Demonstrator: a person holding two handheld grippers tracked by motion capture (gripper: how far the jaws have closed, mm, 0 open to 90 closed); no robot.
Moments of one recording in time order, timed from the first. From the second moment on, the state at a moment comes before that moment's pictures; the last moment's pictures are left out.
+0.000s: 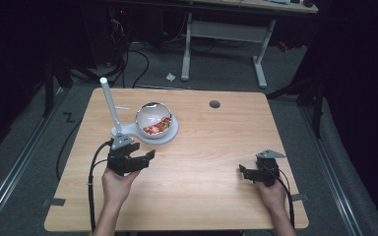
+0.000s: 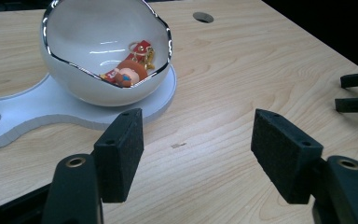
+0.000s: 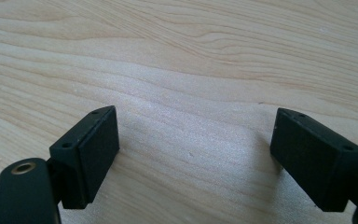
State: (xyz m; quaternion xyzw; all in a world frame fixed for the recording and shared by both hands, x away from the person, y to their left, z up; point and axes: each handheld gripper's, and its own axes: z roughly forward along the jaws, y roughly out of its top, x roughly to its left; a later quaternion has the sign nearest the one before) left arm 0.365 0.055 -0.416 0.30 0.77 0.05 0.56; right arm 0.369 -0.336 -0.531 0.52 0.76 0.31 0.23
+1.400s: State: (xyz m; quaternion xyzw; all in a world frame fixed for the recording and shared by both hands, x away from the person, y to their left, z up) left arm 0.366 0.020 -0.445 0.34 0.77 0.04 0.54; right arm 0.369 -0.336 -0.531 0.52 0.76 0.31 0.22
